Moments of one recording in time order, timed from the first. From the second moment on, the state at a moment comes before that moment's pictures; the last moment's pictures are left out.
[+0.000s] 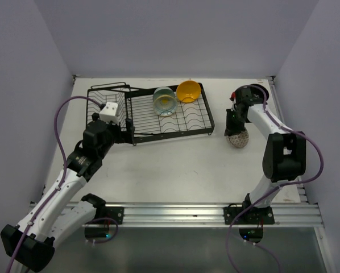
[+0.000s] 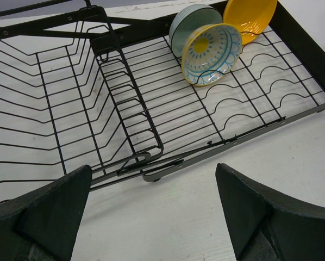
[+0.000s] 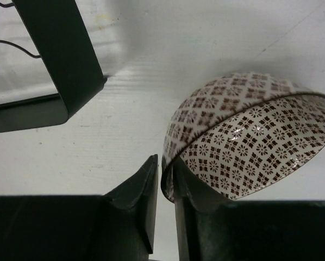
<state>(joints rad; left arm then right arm) -0.43 0.82 0.75 -0.27 -0.18 -0.13 0.08 1.73 1.30 -0.81 -0.10 0.22</state>
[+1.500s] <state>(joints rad) -0.43 0.81 0.75 -0.30 -0.28 -0.14 0.60 2.15 1.84 -0.28 -0.01 0.67</state>
